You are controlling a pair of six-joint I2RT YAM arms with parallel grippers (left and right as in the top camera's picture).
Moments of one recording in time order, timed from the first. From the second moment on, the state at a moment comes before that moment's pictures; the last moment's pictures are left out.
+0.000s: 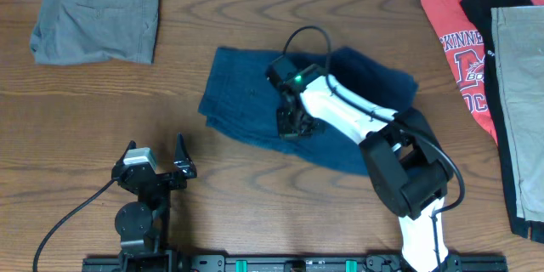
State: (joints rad) left arm 0.07 0.01 0.02 -0.12 0.00 -0.16; right arm 0.66 2.13 1.50 -0.97 -0.09 0.57
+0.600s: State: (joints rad) left arm 0.07 0.01 0.02 -0.12 0.00 -0.16; right arm 0.75 2.13 1.49 -1.11 -0.14 0.60
